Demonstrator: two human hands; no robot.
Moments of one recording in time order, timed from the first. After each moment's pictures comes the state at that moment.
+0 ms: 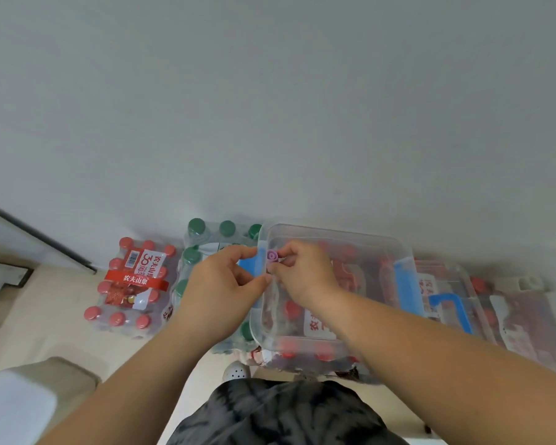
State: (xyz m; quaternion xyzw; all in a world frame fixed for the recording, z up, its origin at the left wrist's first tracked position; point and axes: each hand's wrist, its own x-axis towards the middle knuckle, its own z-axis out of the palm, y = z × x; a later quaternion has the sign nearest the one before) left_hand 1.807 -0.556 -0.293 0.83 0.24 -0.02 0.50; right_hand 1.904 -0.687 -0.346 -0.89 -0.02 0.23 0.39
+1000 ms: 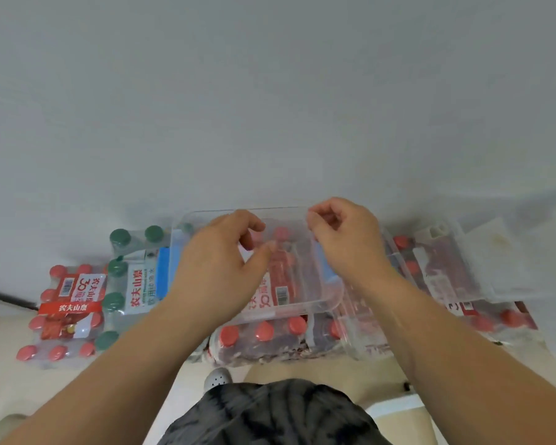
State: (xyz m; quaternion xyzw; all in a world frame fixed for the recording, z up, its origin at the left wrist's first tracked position) left_hand 1.838 -0.649 -0.245 0.91 0.05 0.05 0.41; right_hand 1.910 -0.839 -0.263 -0.89 -0.02 0.01 0.45
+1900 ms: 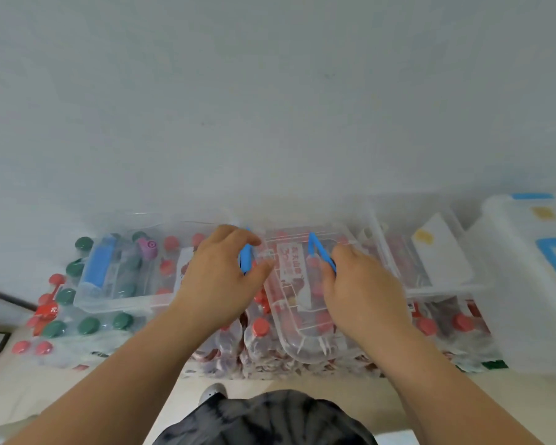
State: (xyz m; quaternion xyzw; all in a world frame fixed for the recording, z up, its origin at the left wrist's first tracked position) left_hand 1.831 -0.816 -0.244 0.95 0.05 0.05 0.31; right_hand 1.853 -1.024 -0.255 -0.99 -0.10 -0.01 0.13
